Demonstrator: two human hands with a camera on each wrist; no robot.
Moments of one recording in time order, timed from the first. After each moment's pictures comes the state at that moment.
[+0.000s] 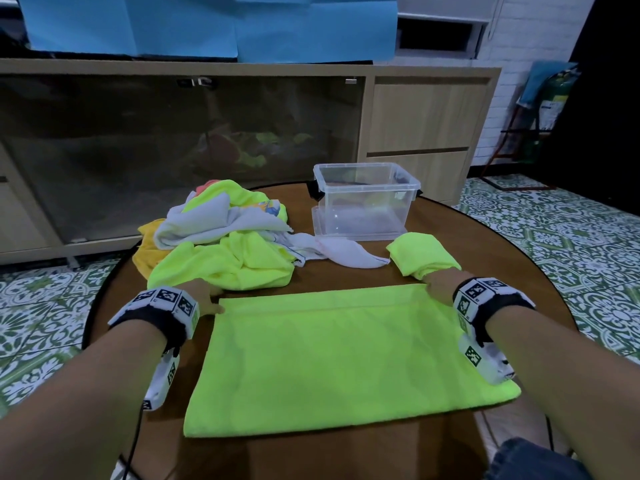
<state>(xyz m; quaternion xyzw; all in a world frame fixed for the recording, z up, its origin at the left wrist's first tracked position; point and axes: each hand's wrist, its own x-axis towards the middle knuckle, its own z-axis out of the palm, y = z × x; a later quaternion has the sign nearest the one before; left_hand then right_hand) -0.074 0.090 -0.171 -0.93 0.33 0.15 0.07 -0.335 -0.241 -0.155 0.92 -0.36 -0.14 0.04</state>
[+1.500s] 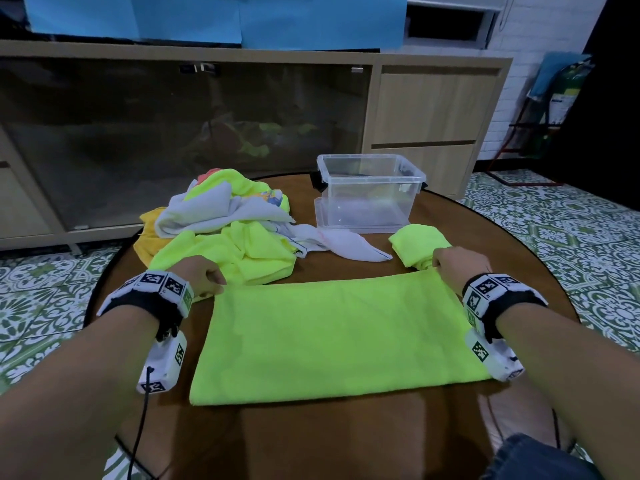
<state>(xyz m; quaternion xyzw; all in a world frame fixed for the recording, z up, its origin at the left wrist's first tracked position) -0.068 0.095 -0.160 -0.93 0.33 0.13 -0.11 -0.339 -0.245 -0.141 0.92 -0.37 -0.07 0.10</state>
